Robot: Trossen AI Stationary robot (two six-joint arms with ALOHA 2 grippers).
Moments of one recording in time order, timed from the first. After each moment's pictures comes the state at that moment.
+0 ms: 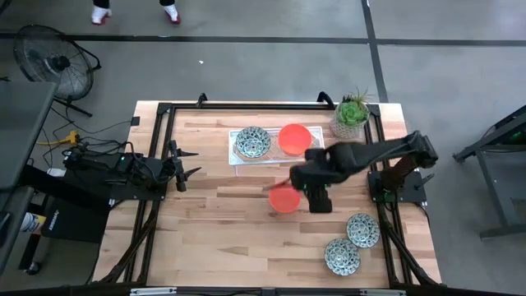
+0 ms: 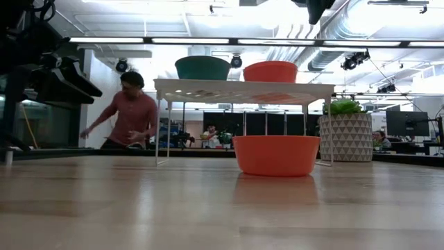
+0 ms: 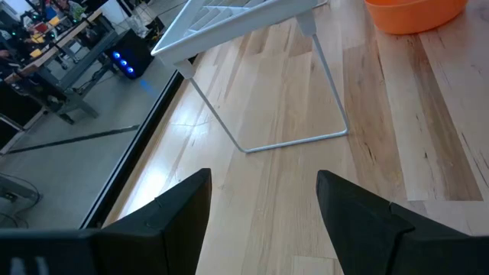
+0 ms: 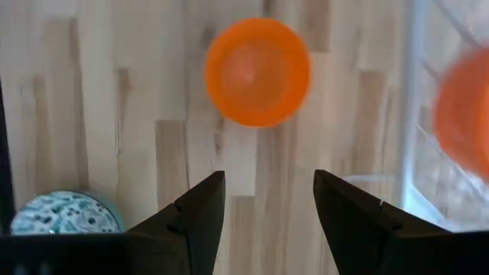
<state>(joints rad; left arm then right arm) -0.24 0.05 0.18 -0.57 -0.64 0.21 0.23 1.68 1.78 -1.45 0.08 0.21</state>
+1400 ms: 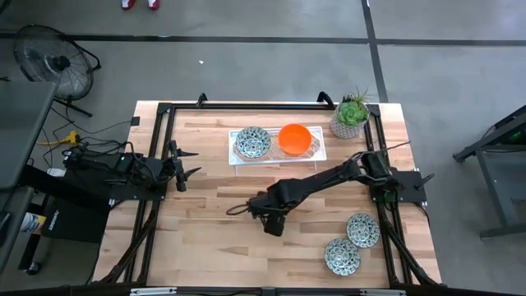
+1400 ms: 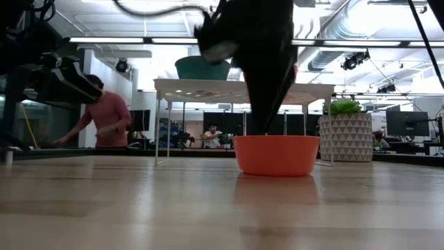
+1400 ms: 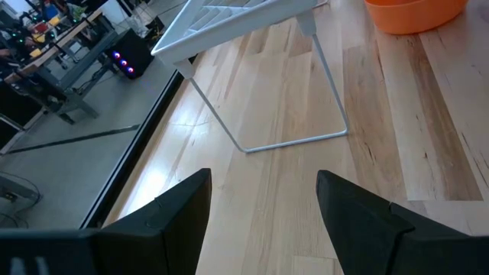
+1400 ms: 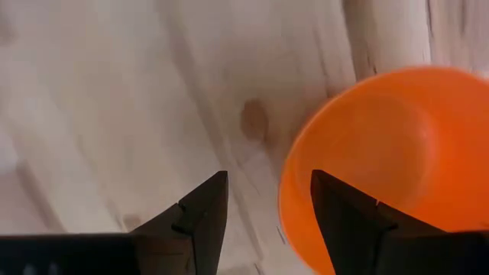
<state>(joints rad) -0.24 0.05 0.18 -0.57 -0.64 0.21 0.26 2.15 1.78 -1.08 0.00 0.57</state>
